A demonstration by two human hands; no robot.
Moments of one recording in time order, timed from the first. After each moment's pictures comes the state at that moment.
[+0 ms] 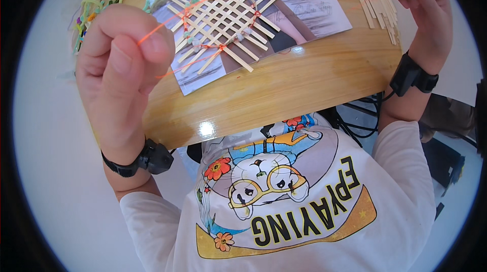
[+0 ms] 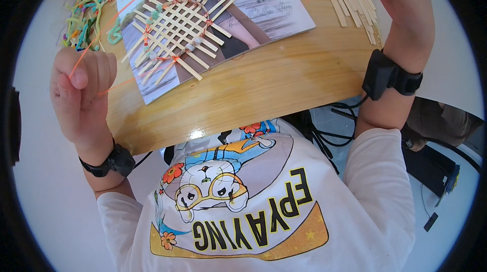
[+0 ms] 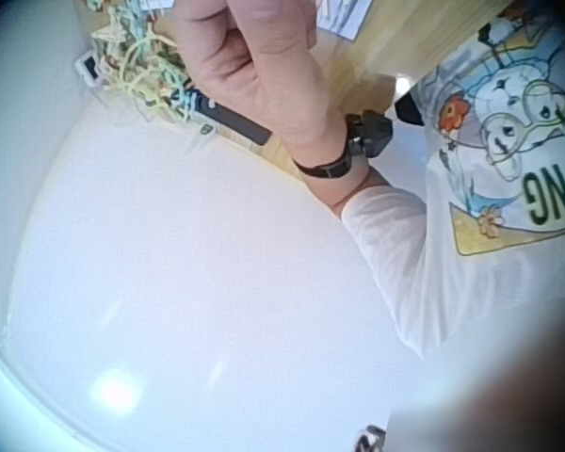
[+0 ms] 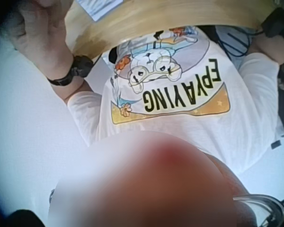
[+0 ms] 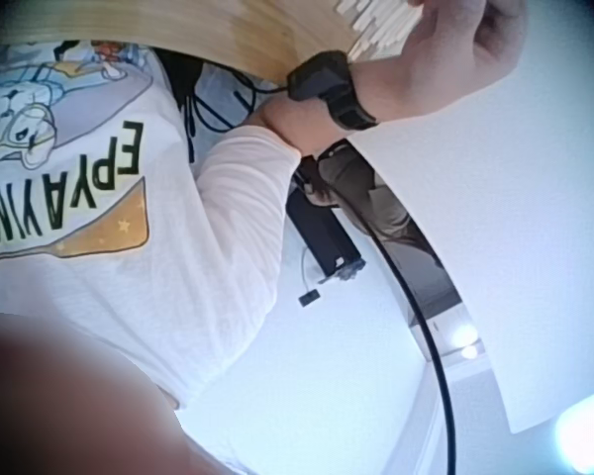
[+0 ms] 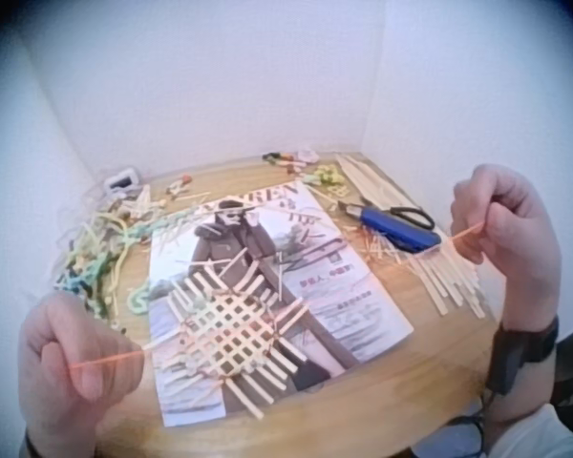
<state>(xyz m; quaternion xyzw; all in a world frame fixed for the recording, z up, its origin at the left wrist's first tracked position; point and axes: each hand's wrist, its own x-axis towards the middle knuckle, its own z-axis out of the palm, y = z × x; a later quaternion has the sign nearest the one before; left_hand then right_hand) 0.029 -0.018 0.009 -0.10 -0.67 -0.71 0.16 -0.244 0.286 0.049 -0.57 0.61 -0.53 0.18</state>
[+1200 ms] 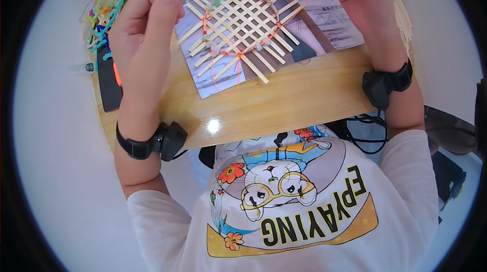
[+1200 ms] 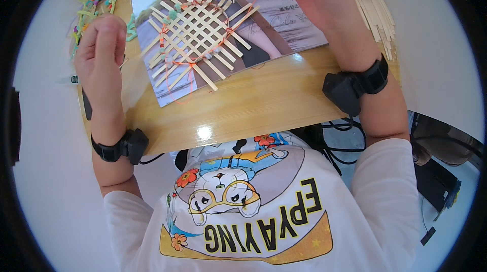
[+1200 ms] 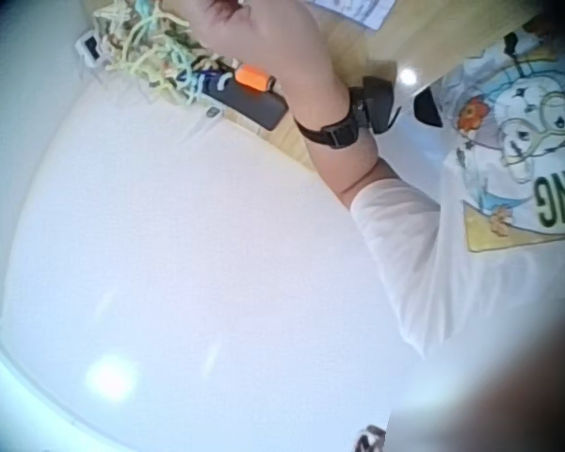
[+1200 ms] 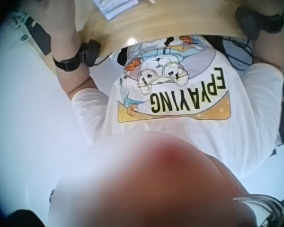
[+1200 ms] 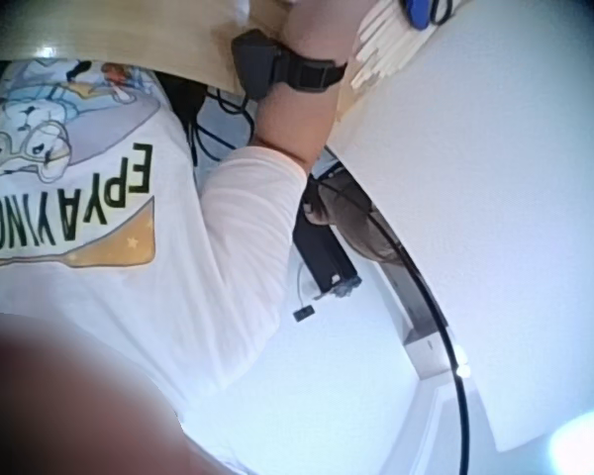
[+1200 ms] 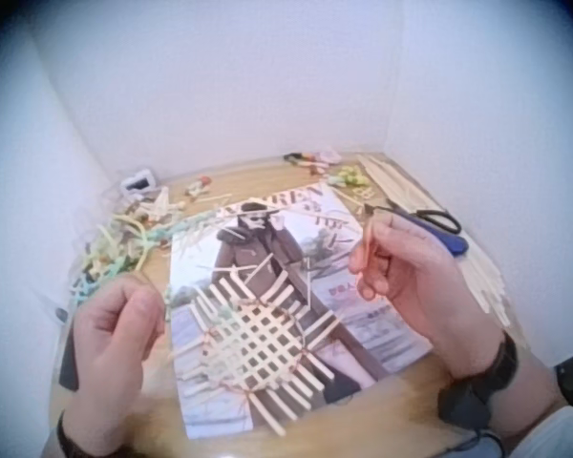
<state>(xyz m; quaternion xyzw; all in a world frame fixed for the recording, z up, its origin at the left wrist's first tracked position) -0.001 -0.038 -0.013 0.08 -0.77 -0.58 0.27 -0.206 0.183 -0.032 -0.29 0.49 -0.77 0.28</state>
